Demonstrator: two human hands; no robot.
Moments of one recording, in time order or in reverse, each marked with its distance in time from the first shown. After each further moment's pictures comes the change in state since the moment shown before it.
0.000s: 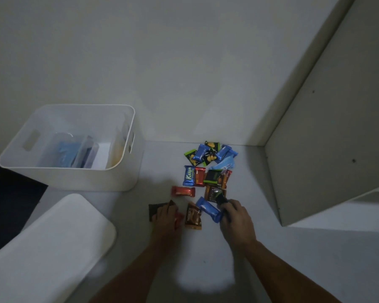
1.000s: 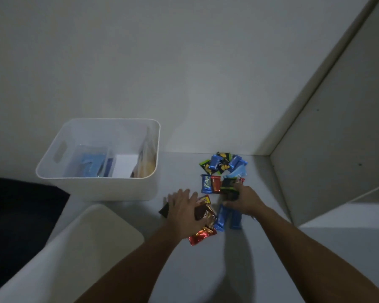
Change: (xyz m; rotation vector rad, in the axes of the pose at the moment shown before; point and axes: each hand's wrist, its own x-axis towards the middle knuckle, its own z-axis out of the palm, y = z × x) left_hand 0.031 0.002 -0.099 0.217 -0.305 0.154; right_hand 0.054 -0.111 -0.076 0.011 -0.385 0.300
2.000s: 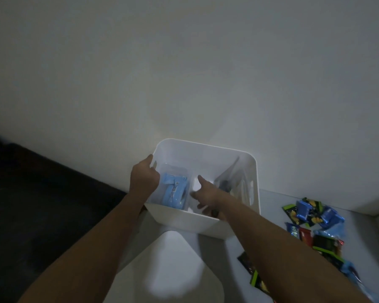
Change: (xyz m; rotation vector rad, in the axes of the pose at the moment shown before) left_hand 0.002 -0.317 -0.193 -0.486 0.631 -0.567; right_hand 0.078 -0.362 0.114 0.289 -0.384 -0.182
